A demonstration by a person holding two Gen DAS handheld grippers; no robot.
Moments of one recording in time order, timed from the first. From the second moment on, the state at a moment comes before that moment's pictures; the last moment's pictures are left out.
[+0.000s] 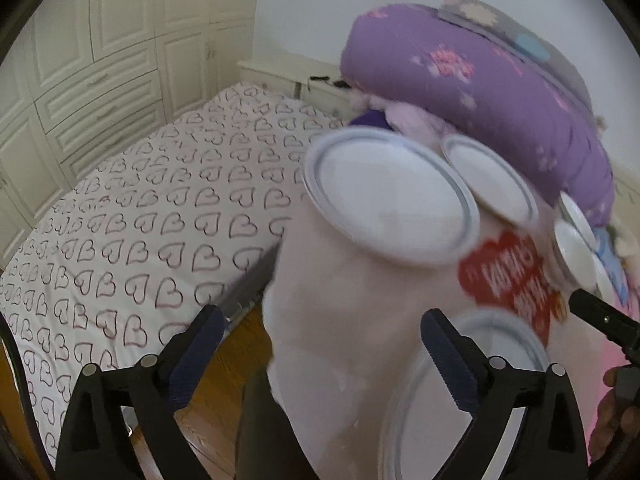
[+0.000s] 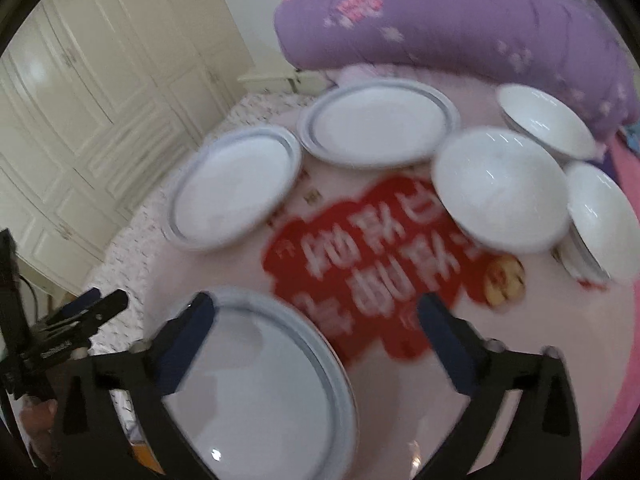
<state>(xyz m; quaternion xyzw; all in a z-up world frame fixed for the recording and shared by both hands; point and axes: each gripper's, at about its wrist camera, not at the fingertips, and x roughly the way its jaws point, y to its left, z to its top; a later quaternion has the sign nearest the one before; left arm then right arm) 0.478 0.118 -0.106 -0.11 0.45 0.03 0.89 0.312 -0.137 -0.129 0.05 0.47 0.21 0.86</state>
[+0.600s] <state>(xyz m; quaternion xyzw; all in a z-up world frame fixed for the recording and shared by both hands) 0.643 0.160 -0.145 -0.15 0.48 0.05 0.86 0.433 -0.082 -0.173 0.08 0.54 0.23 0.80</state>
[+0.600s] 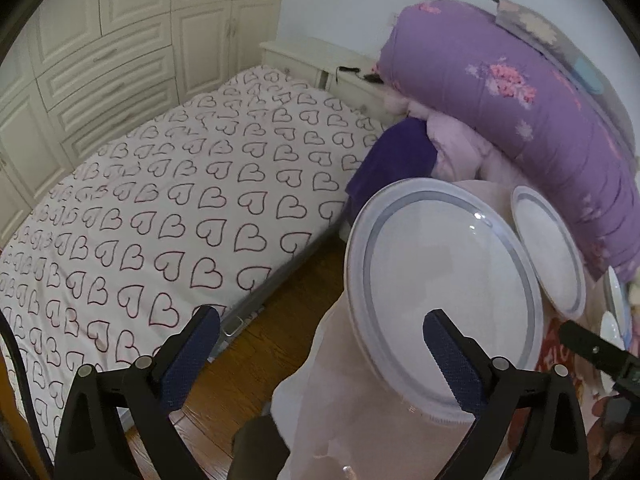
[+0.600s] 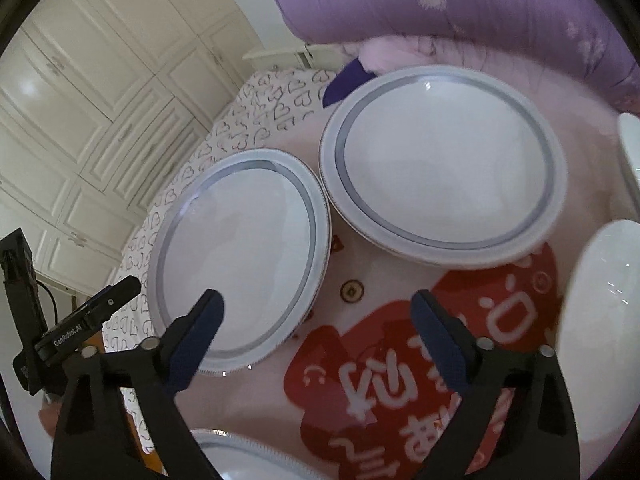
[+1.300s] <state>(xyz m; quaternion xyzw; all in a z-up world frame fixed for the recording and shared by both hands) 0.682 0.169 -0.169 -0.15 0.48 0.05 0.86 0.457 -0.057 -0.183 0.06 0.55 0.24 0.80</state>
